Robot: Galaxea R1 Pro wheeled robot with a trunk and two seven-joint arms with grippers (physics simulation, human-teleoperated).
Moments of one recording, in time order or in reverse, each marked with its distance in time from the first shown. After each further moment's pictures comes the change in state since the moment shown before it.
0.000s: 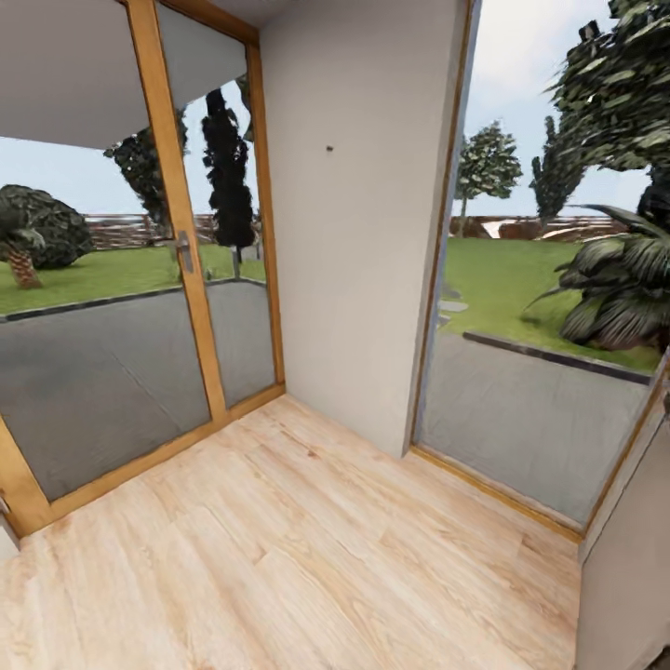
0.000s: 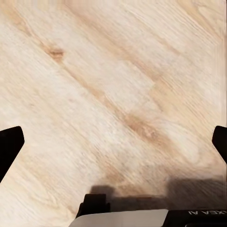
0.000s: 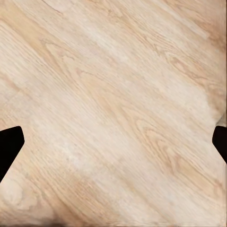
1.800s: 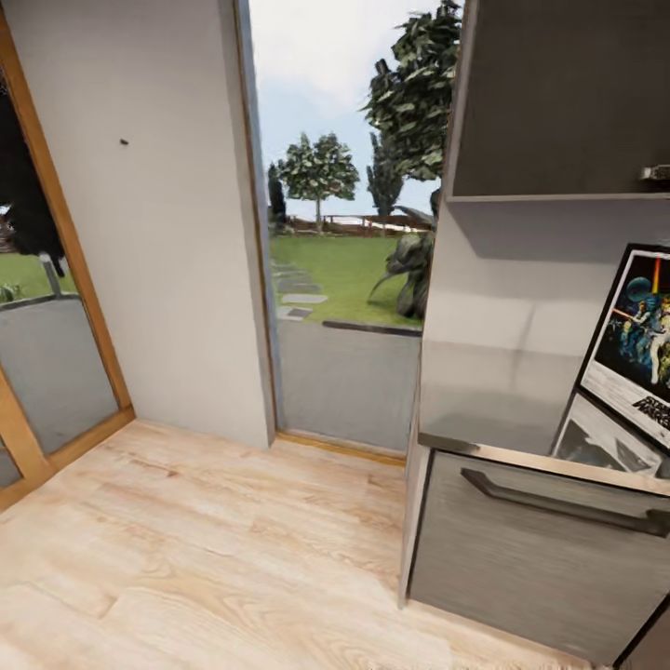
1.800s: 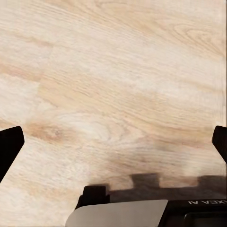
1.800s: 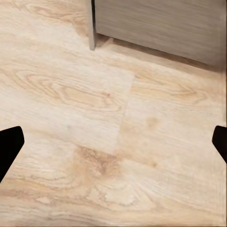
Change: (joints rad) left arm 0.000 0.000 -0.009 0.050 -0.003 -0.032 0.000; right arm 0.000 -0.002 -0.002 0.000 0.000 -0.001 -0.001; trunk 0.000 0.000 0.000
